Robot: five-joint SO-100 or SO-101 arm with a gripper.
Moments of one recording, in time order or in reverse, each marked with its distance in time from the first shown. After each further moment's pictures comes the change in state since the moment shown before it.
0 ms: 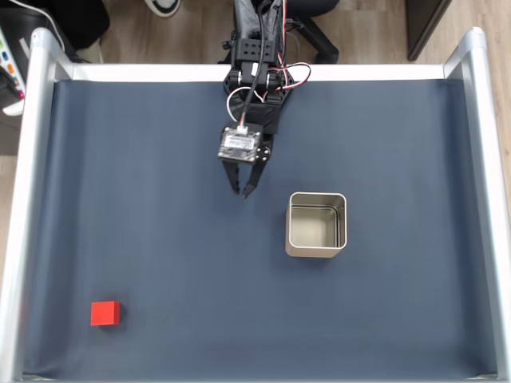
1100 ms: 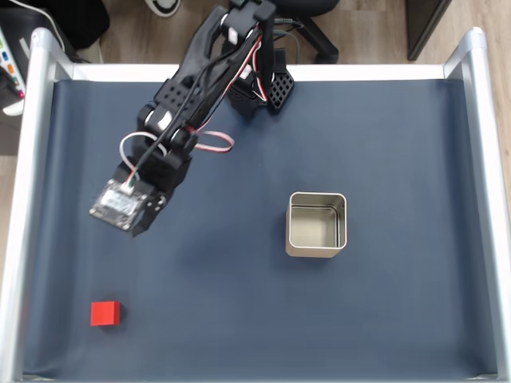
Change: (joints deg) arm 27.6 -63.6 -60.8 2.5 -17.9
